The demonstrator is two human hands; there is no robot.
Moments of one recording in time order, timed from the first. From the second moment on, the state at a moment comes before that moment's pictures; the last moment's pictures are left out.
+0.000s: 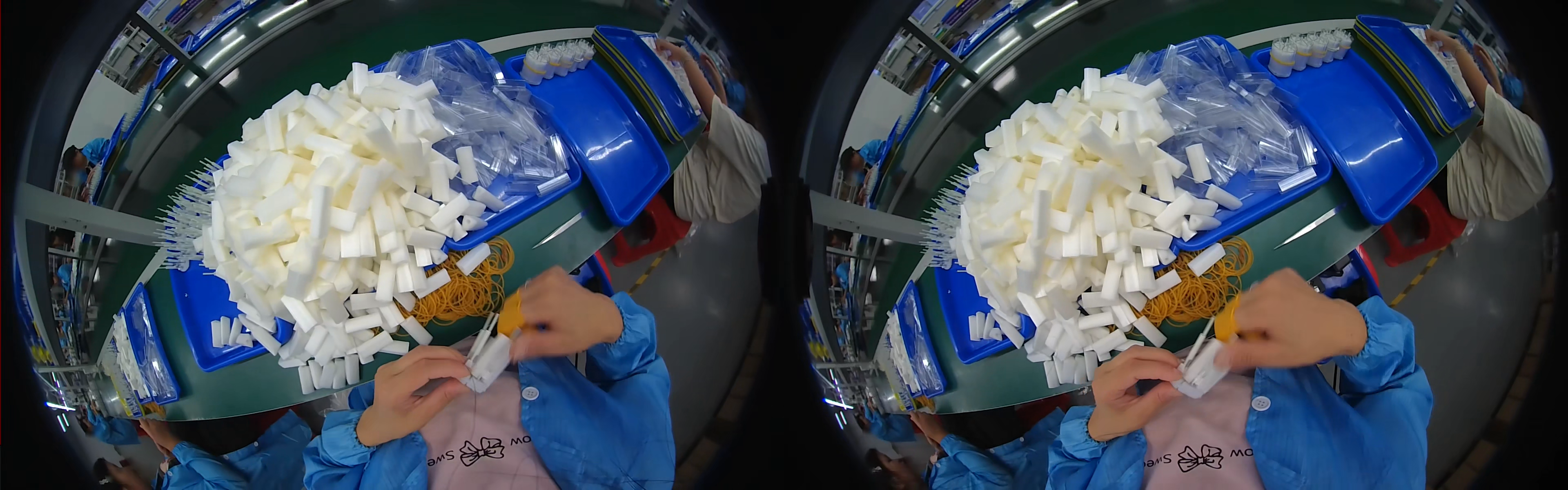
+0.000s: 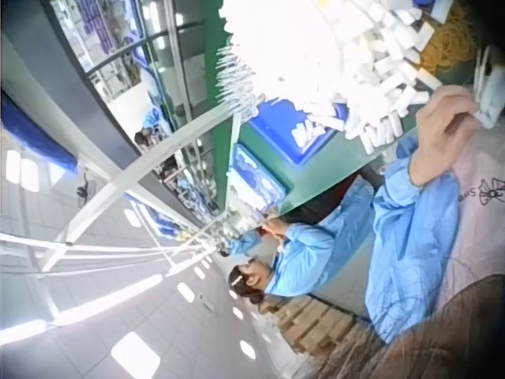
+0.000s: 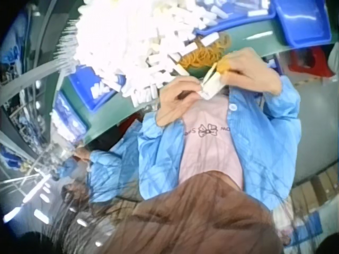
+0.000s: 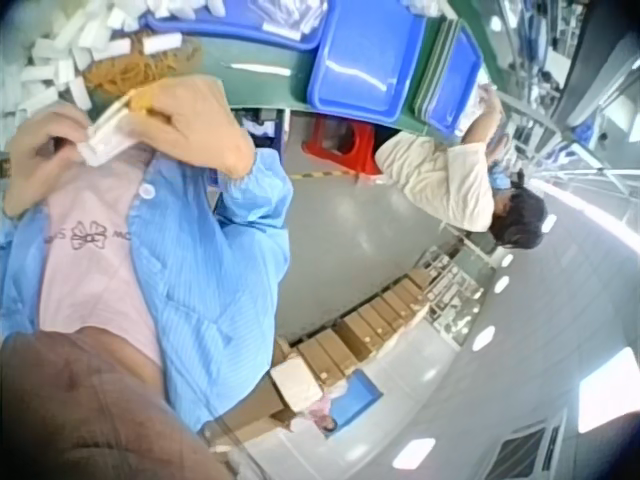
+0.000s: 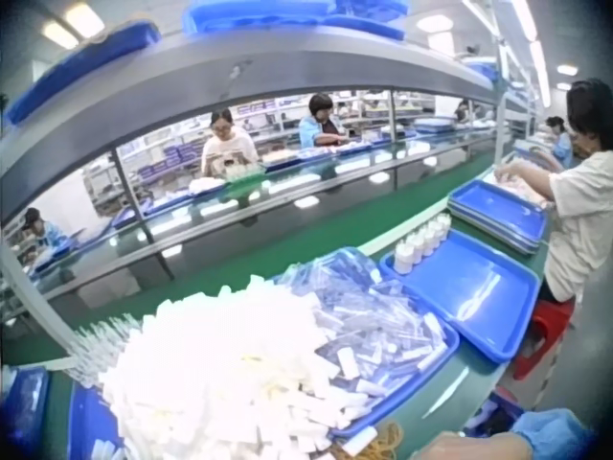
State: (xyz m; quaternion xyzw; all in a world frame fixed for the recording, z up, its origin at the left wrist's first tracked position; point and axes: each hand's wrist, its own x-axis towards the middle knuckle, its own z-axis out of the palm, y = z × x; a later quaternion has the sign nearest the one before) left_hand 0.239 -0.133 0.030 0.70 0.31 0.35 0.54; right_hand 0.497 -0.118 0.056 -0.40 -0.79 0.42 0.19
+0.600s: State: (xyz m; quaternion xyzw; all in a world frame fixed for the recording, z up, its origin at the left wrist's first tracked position) left_hand 0.233 -0.137 0.019 0.68 0.37 0.38 0.51; right_hand 0.476 -0.100 -0.008 -0.57 -0.79 0.06 0.20
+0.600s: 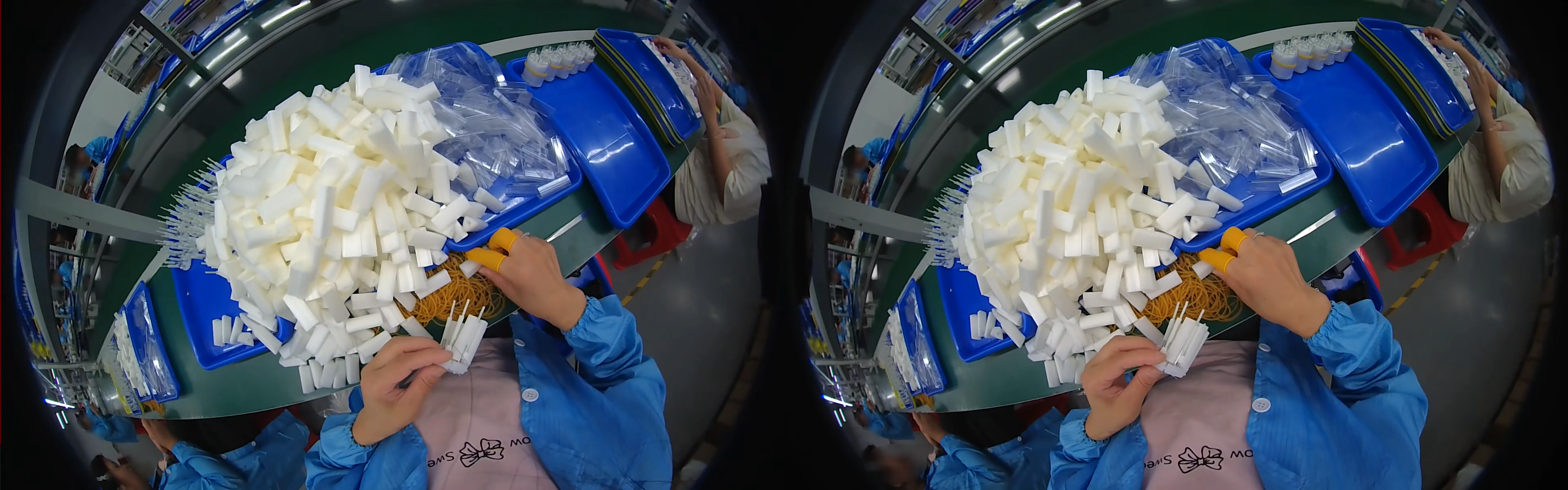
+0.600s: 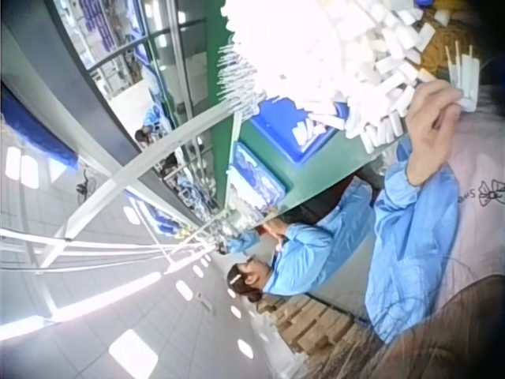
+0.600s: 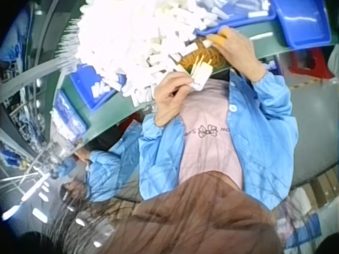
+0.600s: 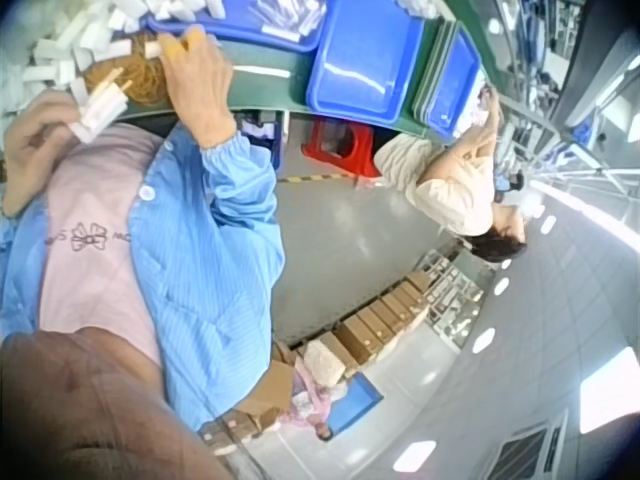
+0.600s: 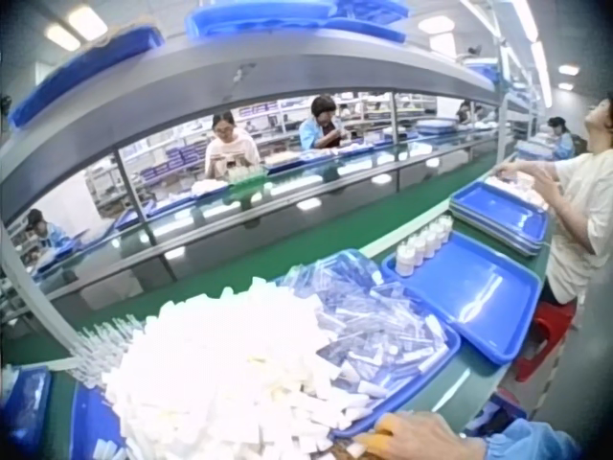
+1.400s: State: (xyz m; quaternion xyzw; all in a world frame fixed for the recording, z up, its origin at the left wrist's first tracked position) left_hand 0.239 -0.132 0.023 0.81 0.29 0.36 0.37; right_hand 0.496 -0.131 -0.002 -0.42 -0.39 0.67 0.48
